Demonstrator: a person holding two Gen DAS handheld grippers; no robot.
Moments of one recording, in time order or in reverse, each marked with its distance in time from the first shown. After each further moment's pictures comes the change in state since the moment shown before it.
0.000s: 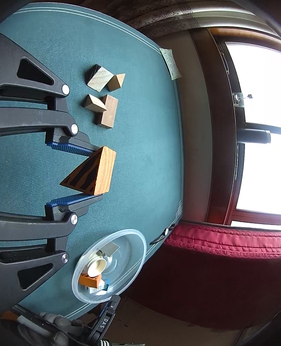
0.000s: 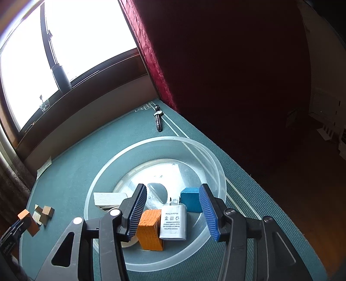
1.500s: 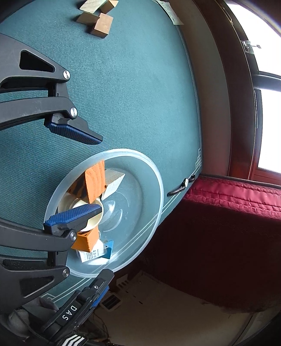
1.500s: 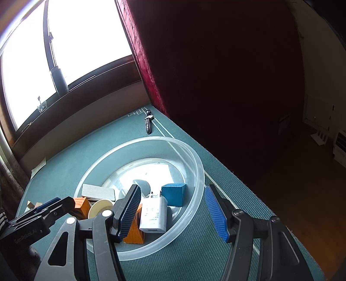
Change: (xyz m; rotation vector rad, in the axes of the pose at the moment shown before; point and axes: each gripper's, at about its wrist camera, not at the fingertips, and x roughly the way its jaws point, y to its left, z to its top) left arm 0.071 -0.100 0.004 0.050 0.103 -0.190; right arm -0.012 -0.015 -0.017 -0.016 -0.062 -0.038
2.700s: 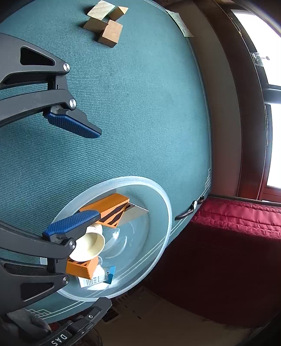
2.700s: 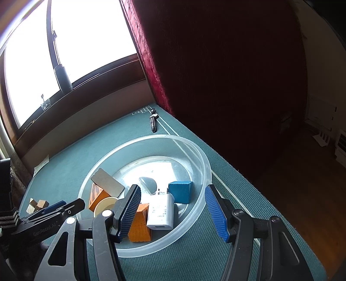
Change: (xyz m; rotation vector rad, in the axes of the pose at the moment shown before) left arm 0.021 0.012 0.002 -0.041 0.049 0.108; right arm -0.004 0.007 -0.002 -0.013 0.004 0.017
